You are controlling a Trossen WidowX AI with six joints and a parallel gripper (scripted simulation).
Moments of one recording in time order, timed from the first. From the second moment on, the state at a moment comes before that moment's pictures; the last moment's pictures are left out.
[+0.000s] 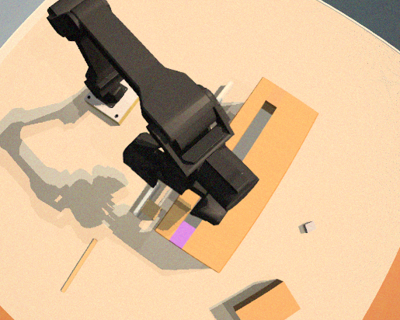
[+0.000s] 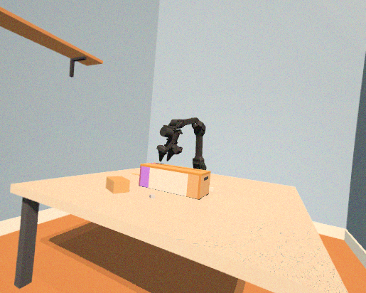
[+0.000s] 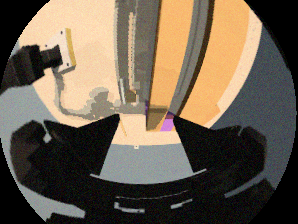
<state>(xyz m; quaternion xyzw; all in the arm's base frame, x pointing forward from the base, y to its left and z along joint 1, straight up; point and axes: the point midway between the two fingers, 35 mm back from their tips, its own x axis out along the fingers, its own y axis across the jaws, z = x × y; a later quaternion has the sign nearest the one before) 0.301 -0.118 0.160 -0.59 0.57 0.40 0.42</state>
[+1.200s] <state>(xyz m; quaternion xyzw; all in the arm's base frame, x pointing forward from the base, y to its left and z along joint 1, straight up) 0.284 -0.141 0.160 0.07 0.63 -0.17 0.75</state>
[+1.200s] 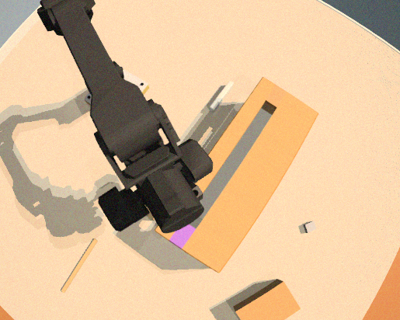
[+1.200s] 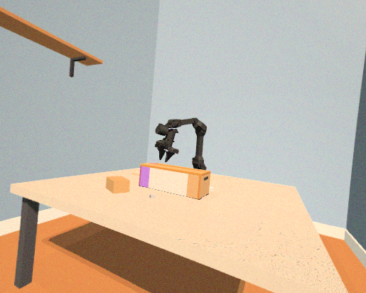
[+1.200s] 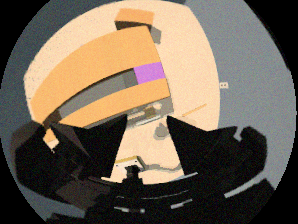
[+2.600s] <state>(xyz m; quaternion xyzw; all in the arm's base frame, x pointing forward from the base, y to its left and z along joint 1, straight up) 0.260 -0.167 0.170 0.82 0.07 -0.55 0.13</state>
